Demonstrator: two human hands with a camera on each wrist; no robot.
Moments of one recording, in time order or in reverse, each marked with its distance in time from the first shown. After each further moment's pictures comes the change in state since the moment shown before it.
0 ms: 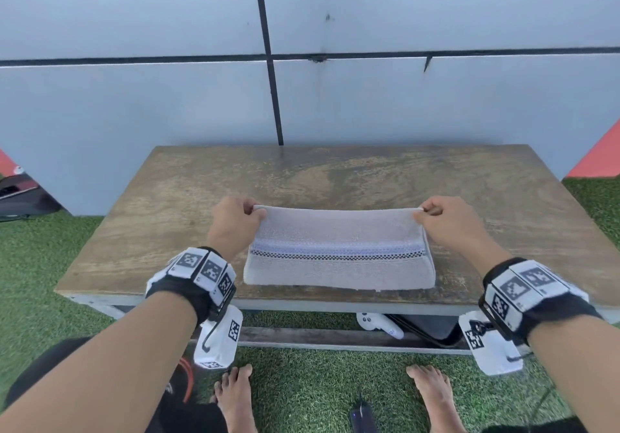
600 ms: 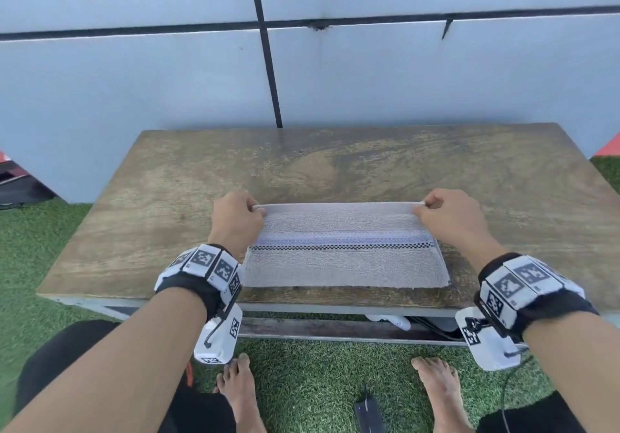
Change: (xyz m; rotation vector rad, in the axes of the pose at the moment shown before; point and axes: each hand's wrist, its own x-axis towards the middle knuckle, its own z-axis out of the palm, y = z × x) left_hand 0.031 -0.018 0.030 0.159 -0.035 -0.049; right_hand 0.031 0.007 0.031 -0.100 0.008 0.091
